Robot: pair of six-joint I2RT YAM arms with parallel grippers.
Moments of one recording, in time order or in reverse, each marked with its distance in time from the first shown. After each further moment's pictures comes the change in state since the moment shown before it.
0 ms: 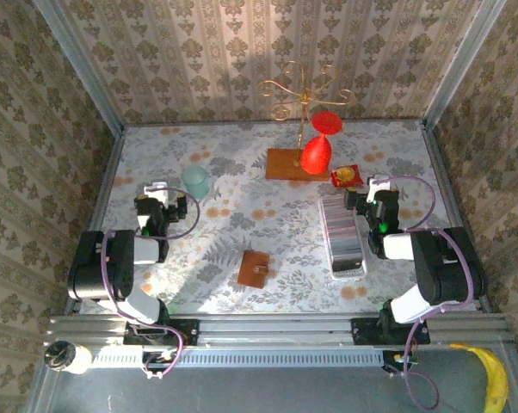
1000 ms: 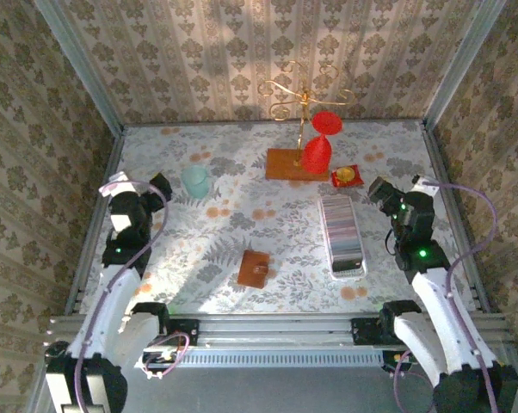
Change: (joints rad) left arm -0.030 -0.785 0.182 -0.901 -0.087 -0.571; right arm -0.006 -0.818 0.159 -0.961 0.088 0.464
